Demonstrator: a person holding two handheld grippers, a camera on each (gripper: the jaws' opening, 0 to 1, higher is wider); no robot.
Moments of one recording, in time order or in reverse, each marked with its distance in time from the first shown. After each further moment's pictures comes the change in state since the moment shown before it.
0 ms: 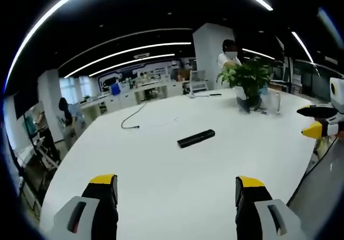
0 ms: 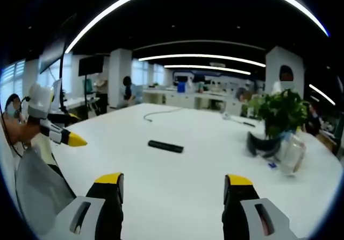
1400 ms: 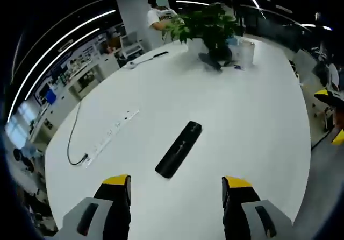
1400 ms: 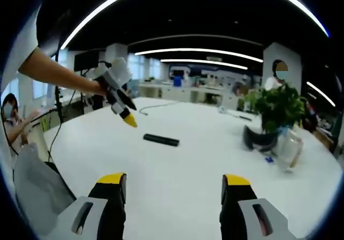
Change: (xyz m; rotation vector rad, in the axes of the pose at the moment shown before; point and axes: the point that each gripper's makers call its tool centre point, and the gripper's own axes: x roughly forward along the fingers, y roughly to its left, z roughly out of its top) left arm 0.192 -0.028 0.052 0.406 0.394 -0.424; right arm 0.004 -0.008 -0.011 0.007 0.059 -0.032
